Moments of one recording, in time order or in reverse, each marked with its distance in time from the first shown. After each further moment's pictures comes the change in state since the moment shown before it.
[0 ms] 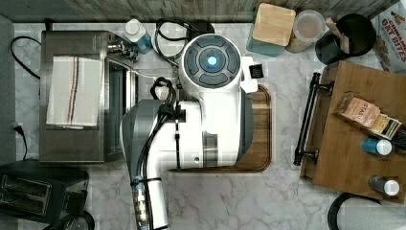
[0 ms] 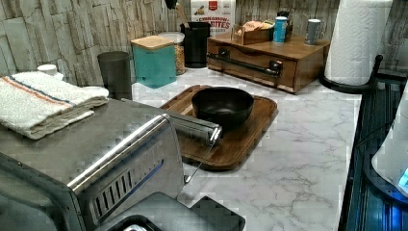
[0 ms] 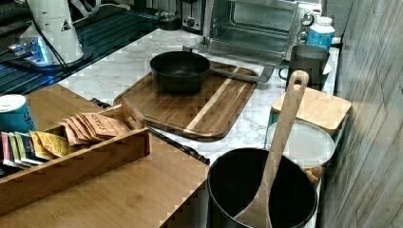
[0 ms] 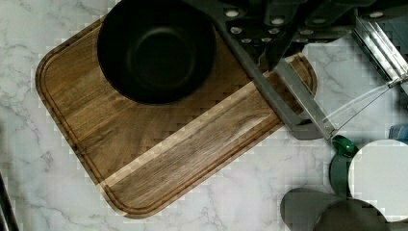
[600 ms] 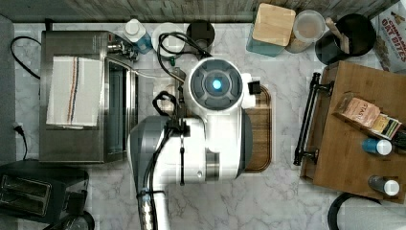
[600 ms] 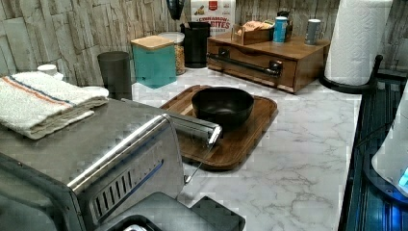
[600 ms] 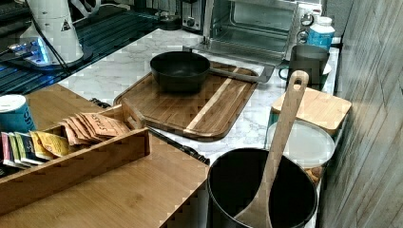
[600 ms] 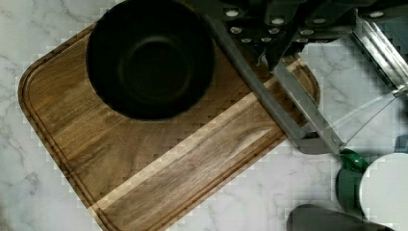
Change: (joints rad) arm 0.000 -0.085 -0.006 -0.188 0.038 0.120 0.000
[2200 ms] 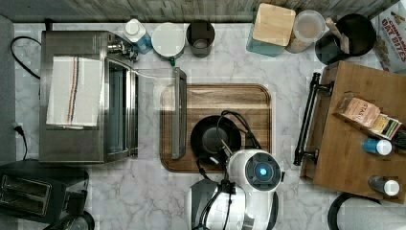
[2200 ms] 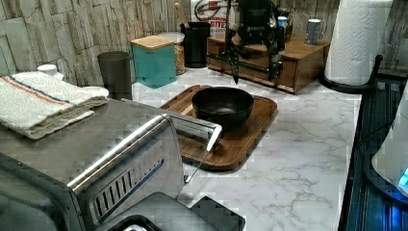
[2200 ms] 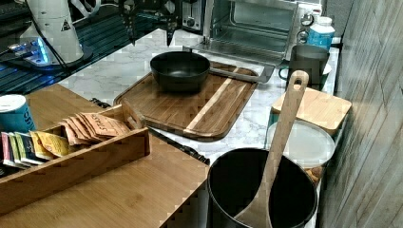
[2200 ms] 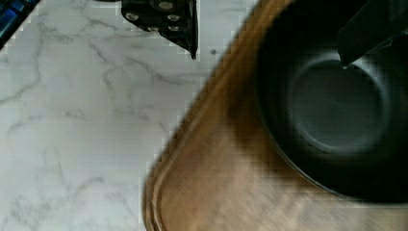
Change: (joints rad) arm -0.052 -0.217 -0.137 -0.683 -0.004 0.324 0.169
